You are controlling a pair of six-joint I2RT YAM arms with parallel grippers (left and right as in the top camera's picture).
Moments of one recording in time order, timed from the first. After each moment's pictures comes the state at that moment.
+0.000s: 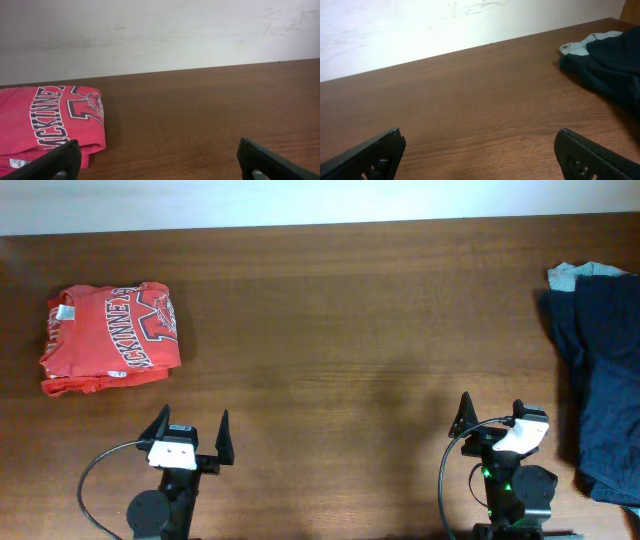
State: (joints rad) left arm 0.05 0.01 0.02 -0.07 0.17 0.04; right arm -0.10 0.07 0.01 -0.07 0.00 0.18
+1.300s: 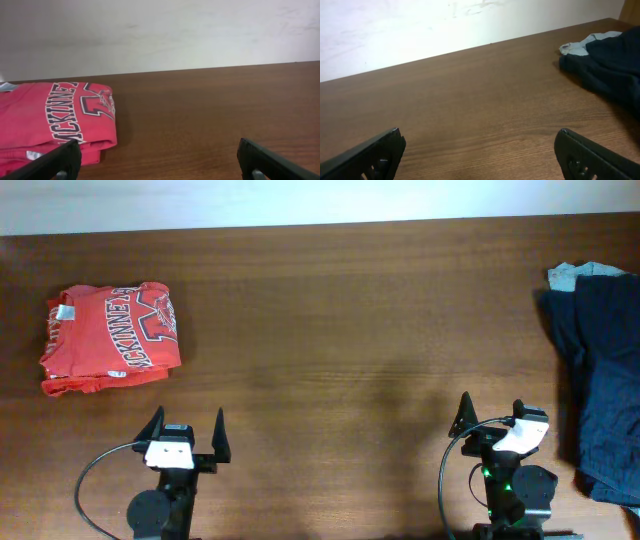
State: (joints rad) left arm 0.04 0.01 0.02 -0.07 0.11 0.04; right arm -0.10 0.07 0.01 -0.07 0.00 0.18
